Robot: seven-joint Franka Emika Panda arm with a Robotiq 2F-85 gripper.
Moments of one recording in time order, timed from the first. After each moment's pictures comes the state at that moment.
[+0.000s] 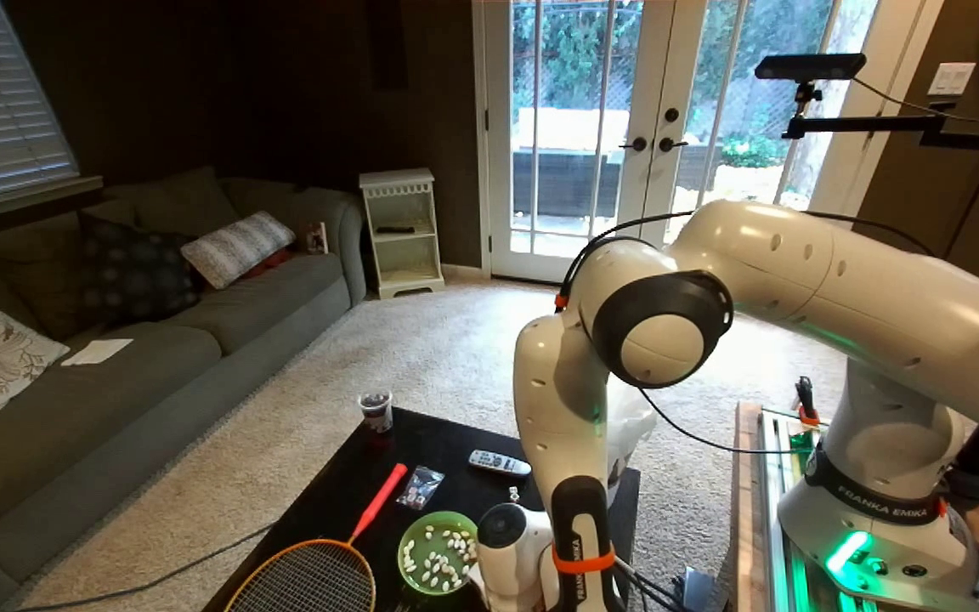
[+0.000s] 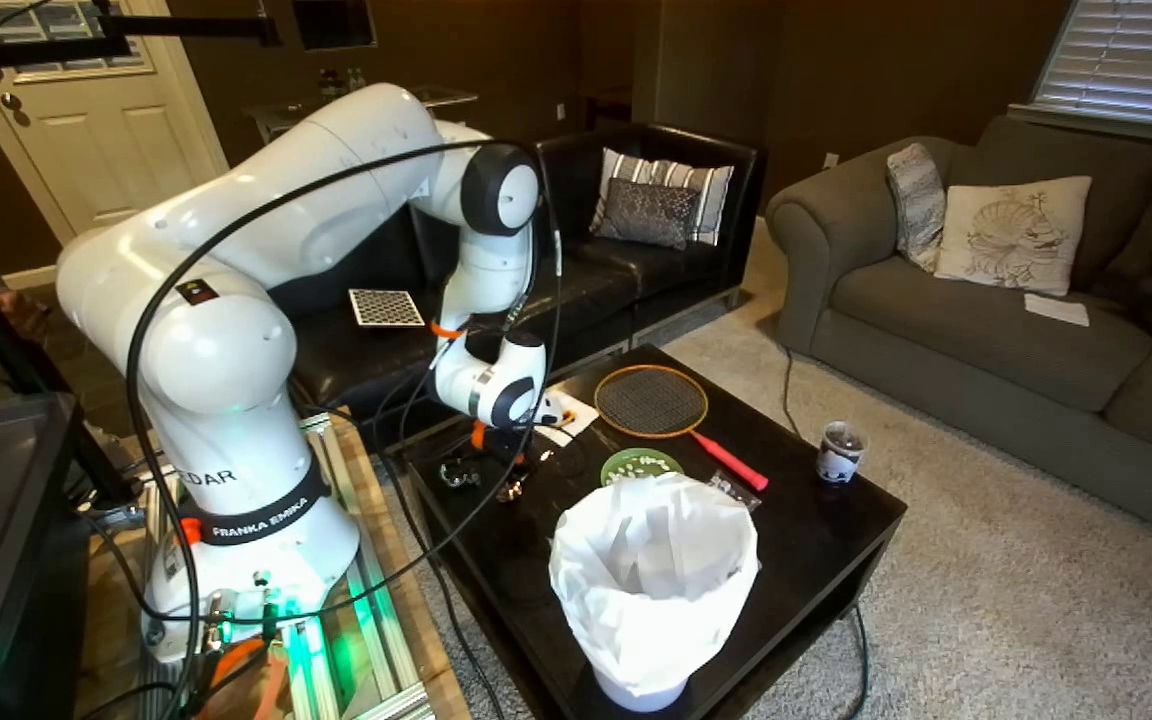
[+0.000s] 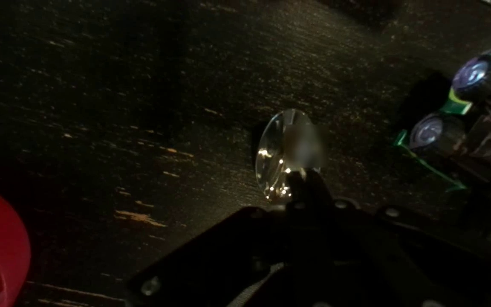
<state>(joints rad) 0.37 1.21 0.08 -2.01 -0.14 3.11 0.13</state>
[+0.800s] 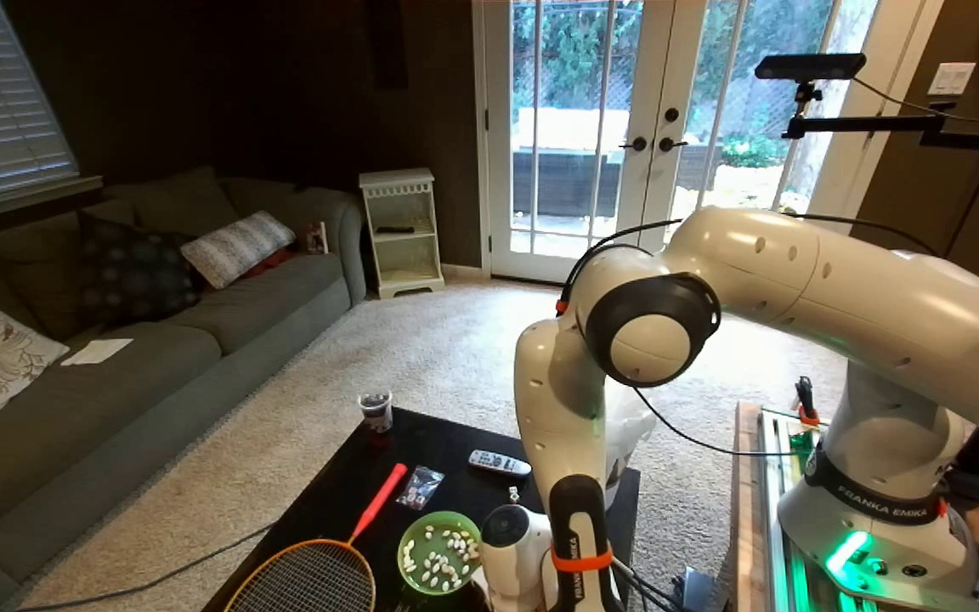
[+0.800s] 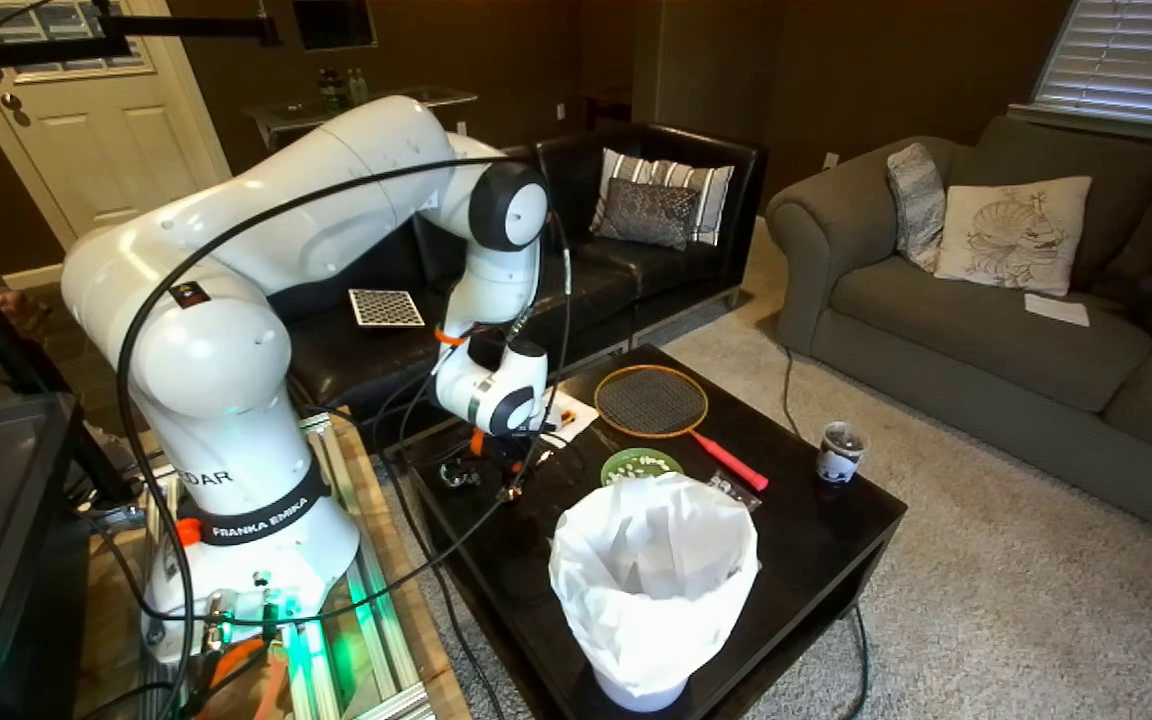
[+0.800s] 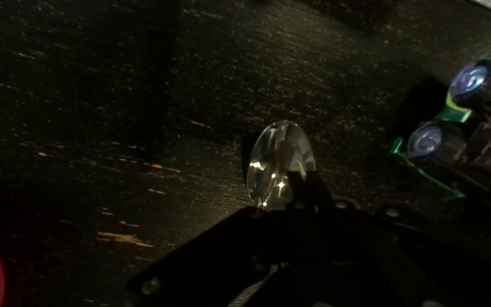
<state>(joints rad) 0.32 1.25 0.12 -1.99 -0.14 3.12 0.10</state>
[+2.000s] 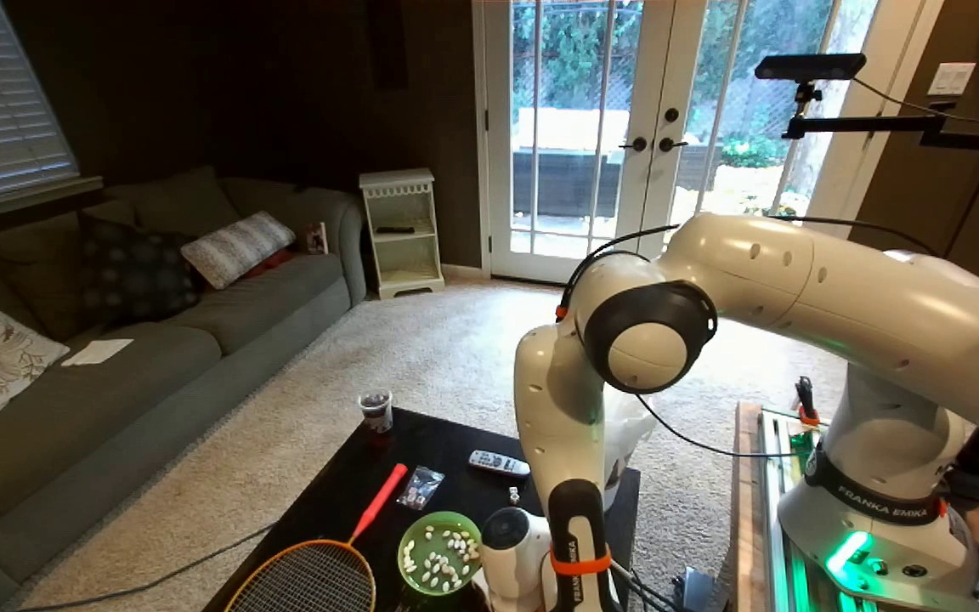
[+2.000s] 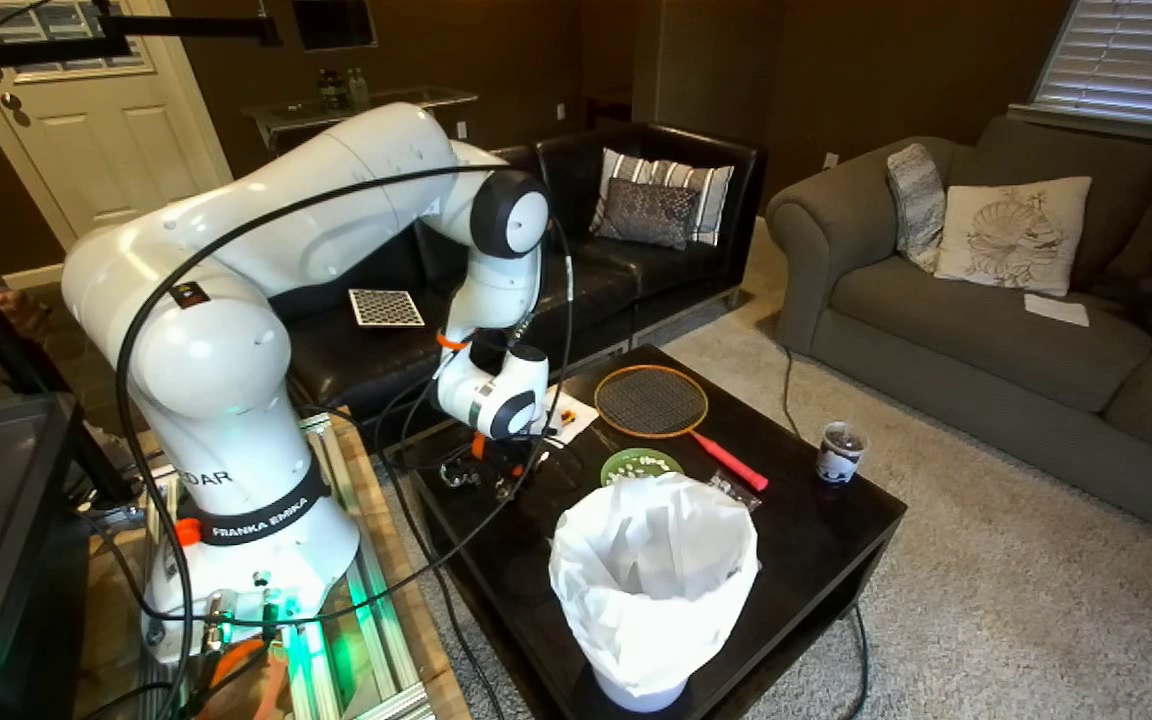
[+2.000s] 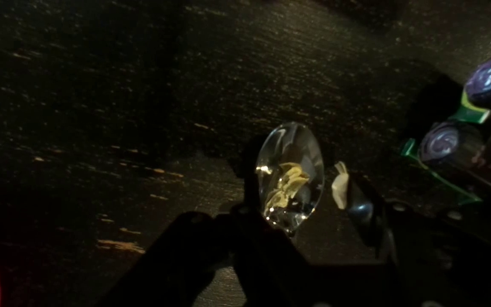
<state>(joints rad) 0.32 1.27 0.12 -1.97 -0.14 3.12 0.10</state>
